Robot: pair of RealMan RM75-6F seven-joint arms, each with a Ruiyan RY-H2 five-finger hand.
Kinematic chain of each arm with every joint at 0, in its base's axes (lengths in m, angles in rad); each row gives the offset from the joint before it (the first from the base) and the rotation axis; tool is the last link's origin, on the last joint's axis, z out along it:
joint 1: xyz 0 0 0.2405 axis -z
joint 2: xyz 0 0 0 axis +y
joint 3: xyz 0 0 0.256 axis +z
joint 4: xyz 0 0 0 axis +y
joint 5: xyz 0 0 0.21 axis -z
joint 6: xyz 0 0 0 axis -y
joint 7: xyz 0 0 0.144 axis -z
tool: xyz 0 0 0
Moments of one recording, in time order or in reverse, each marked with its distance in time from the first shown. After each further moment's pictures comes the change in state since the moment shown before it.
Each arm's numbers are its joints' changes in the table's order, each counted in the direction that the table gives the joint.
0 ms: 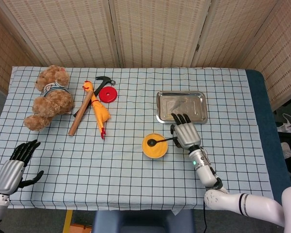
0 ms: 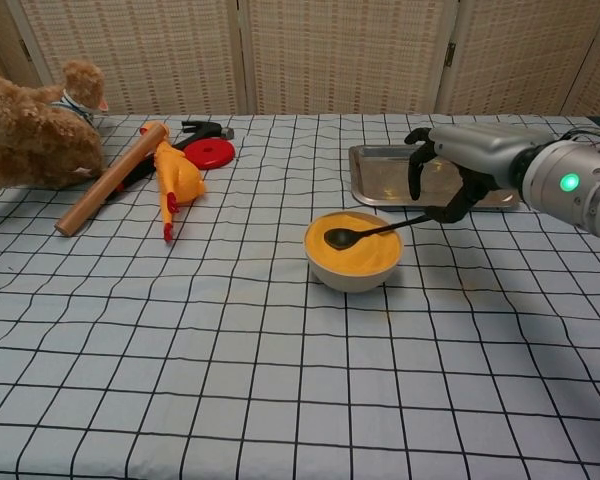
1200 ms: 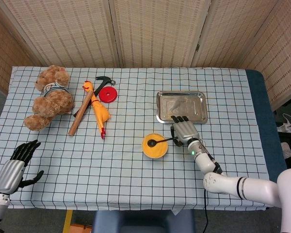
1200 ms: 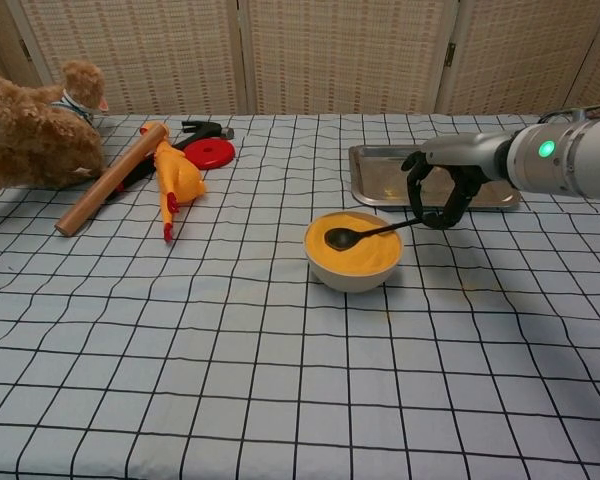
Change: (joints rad) left arm 0.004 -0.002 0.003 0.006 0.003 0.007 0.010; right arm -0.226 0.109 -0.100 0.022 -0.344 0.173 -0.048
